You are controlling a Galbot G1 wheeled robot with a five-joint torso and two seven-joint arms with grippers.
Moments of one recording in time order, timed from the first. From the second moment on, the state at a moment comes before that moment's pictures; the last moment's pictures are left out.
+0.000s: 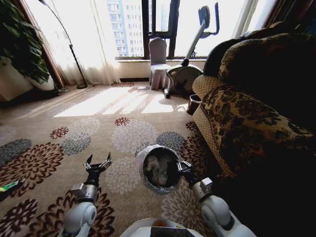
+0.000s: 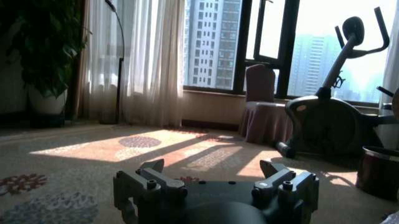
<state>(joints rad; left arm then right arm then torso) 1.67 -1.35 -0.71 -2.07 -0.37 -0.09 -0.07 -1.48 1.07 0.22 2.09 0.35 -0.04 0.04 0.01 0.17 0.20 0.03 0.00</state>
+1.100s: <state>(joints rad) 1.65 -1.37 -0.67 -2.05 -0.36 -0.09 -0.08 -1.54 1.09 0.22 2.11 0.30 -0.02 0.02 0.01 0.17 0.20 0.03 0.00</state>
